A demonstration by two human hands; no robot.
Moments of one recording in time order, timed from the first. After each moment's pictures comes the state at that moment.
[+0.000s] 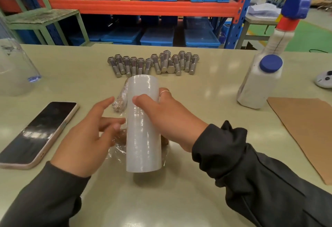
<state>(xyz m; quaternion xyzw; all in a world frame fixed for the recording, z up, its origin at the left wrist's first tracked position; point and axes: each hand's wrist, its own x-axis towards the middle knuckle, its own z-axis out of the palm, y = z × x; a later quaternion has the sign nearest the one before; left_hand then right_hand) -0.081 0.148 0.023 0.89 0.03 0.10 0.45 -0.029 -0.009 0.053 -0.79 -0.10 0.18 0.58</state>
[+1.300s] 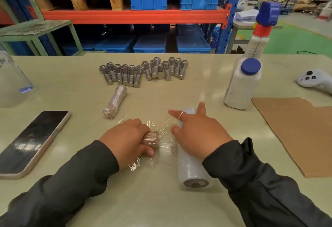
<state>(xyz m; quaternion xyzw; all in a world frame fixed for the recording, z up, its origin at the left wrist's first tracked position) -0.037 0.106 0.007 0.98 -0.21 -0.02 0.08 -0.040 -0.076 0.035 -0.98 -0.06 0.11 0.14</state>
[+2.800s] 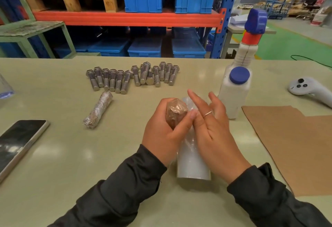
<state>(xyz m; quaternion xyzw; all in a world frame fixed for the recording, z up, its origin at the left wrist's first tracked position) -0.026 -0.012 0.022 0.72 -0.16 0.15 0.66 -0.037 -0.128 0.022 -0.87 -0.09 -0.11 0.47</state>
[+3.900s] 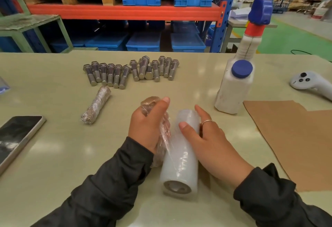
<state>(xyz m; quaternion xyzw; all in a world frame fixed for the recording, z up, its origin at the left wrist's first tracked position) -0.013 0.004 0.014 0.55 0.00 0.04 0.83 -0.041 -0.126 0.010 -0.88 0.01 0.06 0.48</state>
